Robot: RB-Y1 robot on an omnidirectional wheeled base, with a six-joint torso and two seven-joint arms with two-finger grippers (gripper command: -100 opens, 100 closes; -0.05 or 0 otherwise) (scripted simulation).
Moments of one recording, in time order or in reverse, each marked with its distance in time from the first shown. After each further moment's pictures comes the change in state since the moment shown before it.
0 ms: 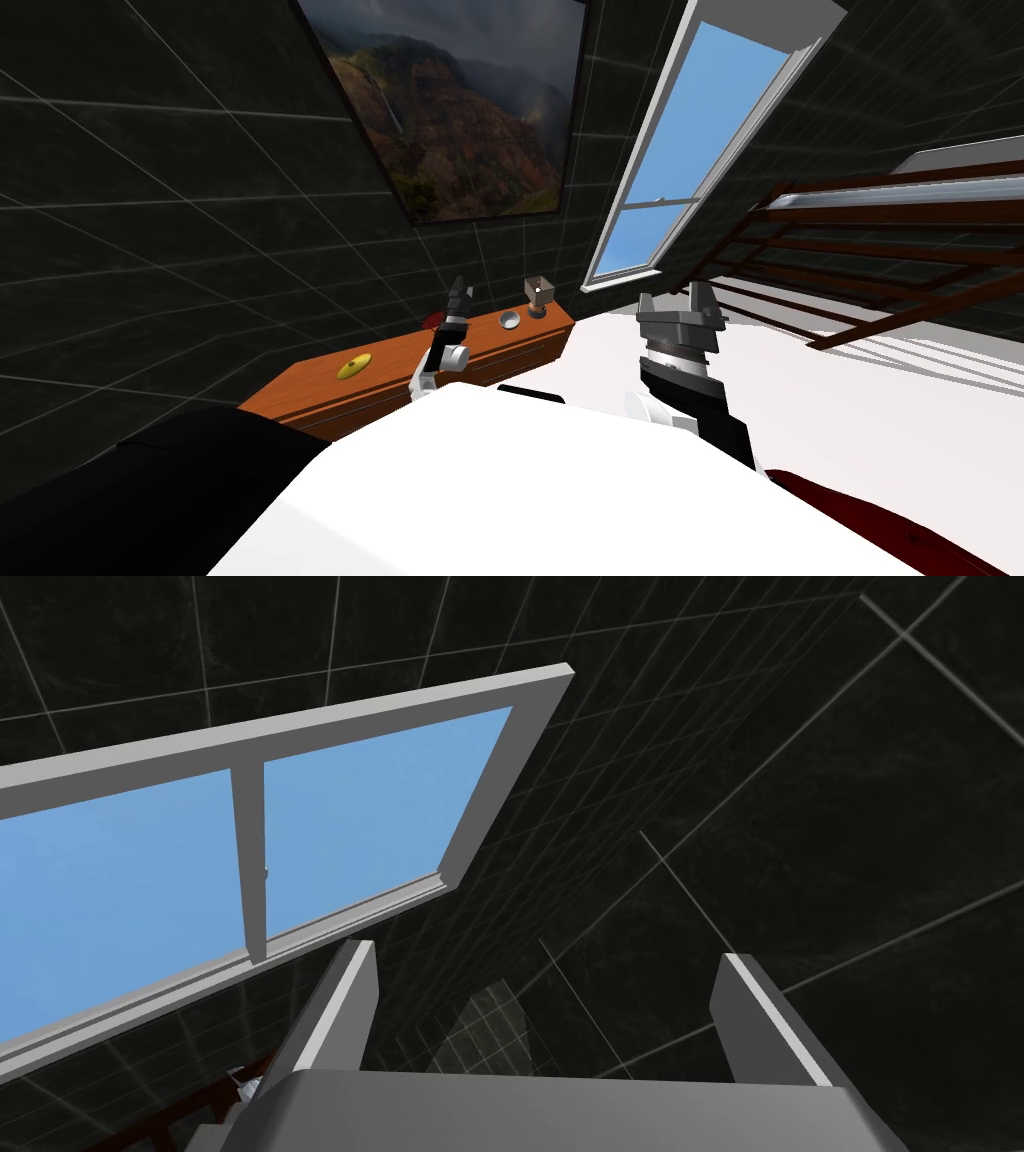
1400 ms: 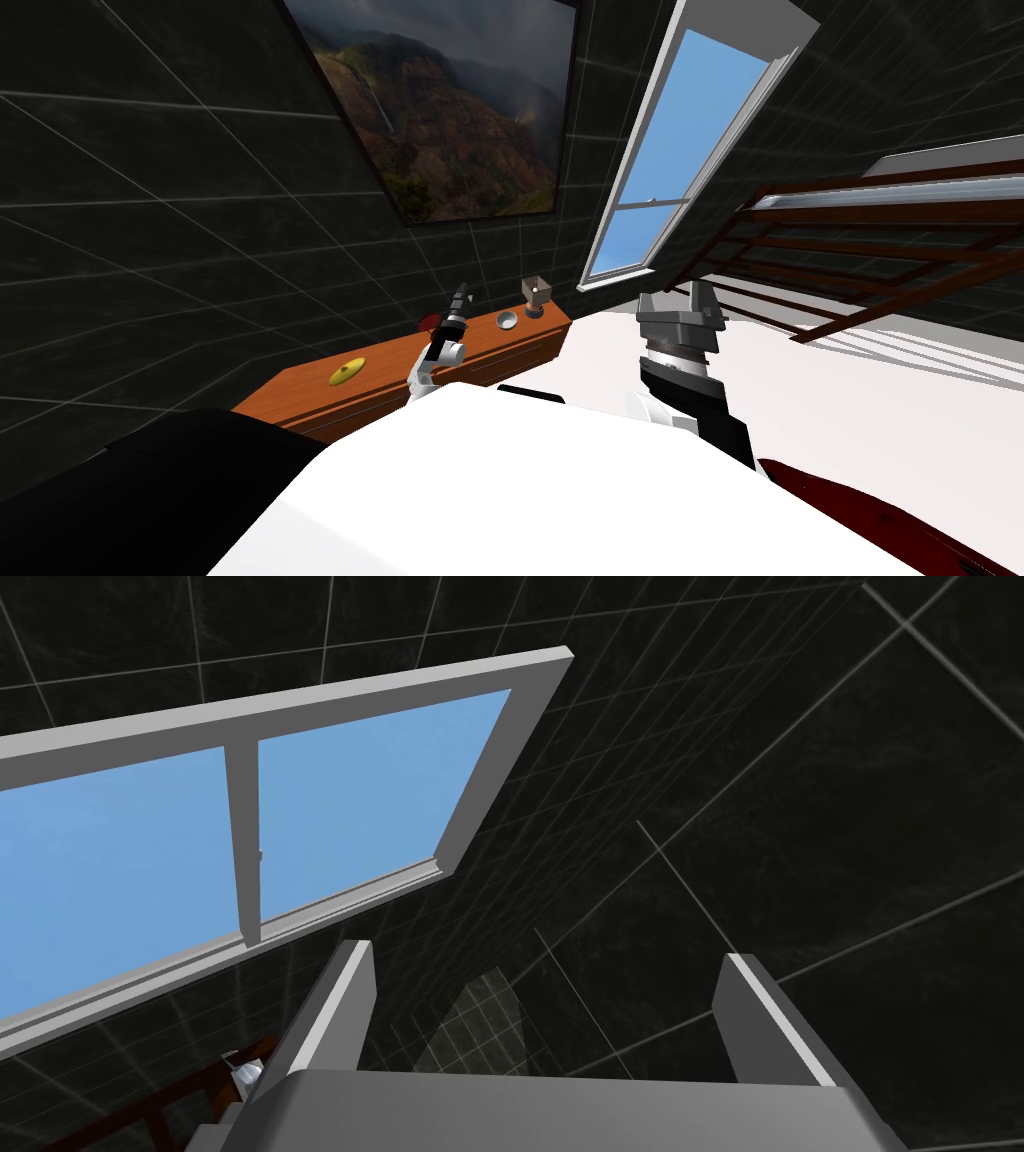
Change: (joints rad) left arm -0.042 0.043 0.061 0.096 0.005 0.185 0.021; right arm 0.000 0.000 0.000 0.000 0.000 0.000 0.000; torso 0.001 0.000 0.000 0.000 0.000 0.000
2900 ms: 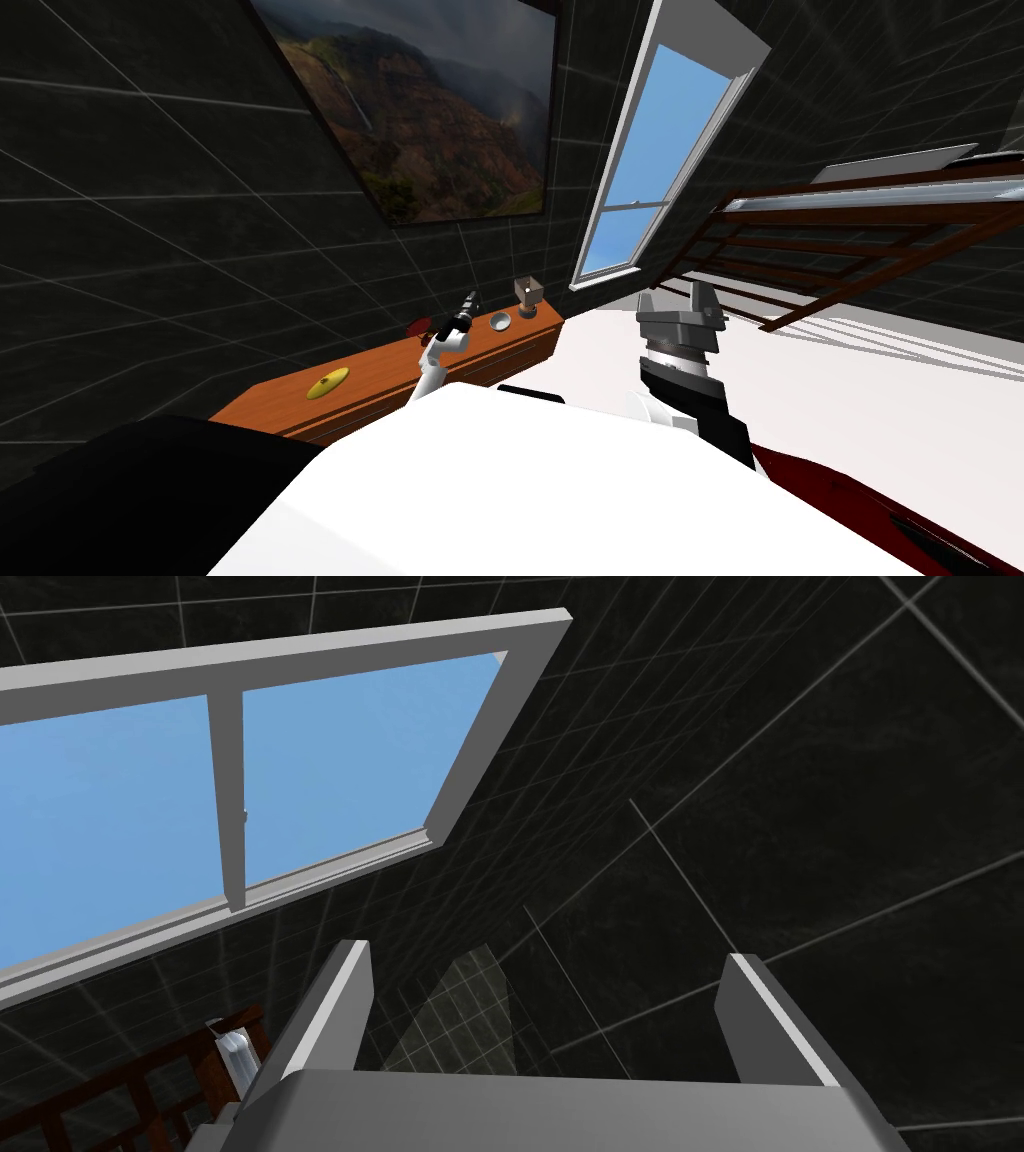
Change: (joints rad) left arm -0.156 0.037 0.020 0.178 0.081 0.363 -0.009; right arm 0.000 0.000 0.000 0.000 0.000 0.000 0.000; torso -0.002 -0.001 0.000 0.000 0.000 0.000
